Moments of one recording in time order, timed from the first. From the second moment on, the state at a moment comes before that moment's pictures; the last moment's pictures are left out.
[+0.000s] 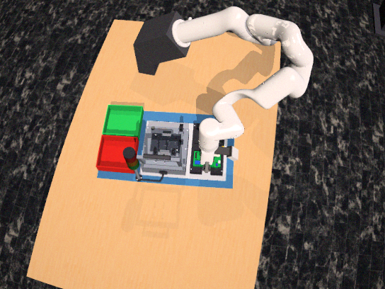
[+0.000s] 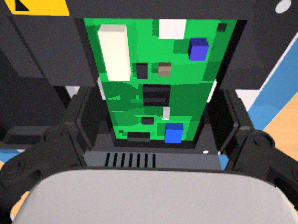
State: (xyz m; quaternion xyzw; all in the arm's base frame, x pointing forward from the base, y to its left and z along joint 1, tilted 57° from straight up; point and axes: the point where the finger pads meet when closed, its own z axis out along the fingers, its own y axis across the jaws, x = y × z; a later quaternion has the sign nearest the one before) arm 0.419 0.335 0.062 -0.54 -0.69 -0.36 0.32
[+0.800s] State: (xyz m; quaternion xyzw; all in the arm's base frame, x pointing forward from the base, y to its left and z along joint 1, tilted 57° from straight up) arm 0.419 0.335 0.062 -0.54 -0.69 -0.36 0.32
